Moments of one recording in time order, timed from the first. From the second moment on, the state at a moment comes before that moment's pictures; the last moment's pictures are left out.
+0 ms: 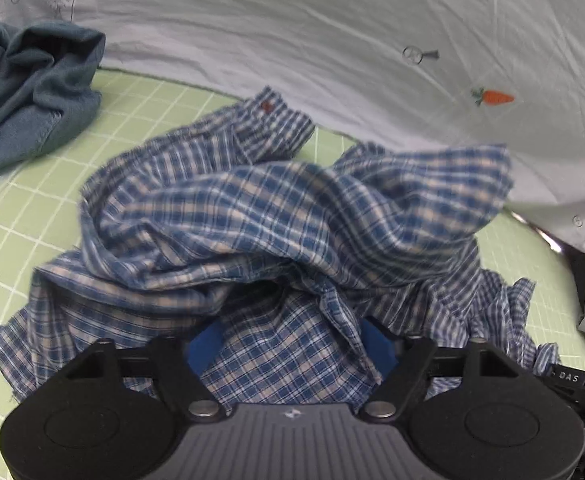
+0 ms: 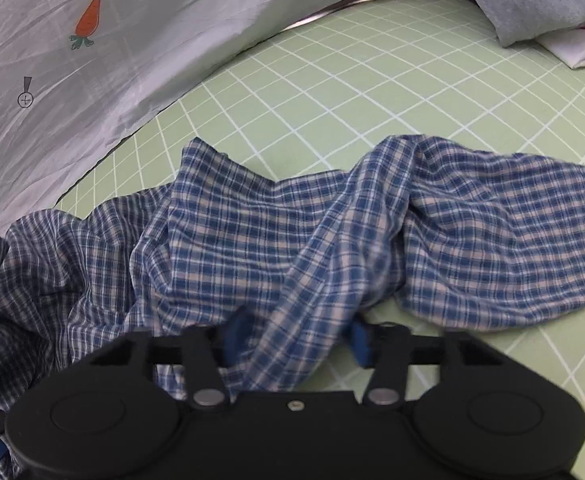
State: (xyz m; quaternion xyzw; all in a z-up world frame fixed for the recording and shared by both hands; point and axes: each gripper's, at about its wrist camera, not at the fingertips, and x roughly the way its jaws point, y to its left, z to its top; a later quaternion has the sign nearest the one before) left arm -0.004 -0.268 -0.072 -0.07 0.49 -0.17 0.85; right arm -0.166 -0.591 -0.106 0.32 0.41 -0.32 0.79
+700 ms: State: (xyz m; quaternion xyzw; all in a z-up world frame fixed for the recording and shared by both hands) left arm -0.048 -0.238 0.051 -0.12 0.37 -0.13 0.91; right arm -0.202 -0.698 0.097 0.09 0.14 -0.35 0.92
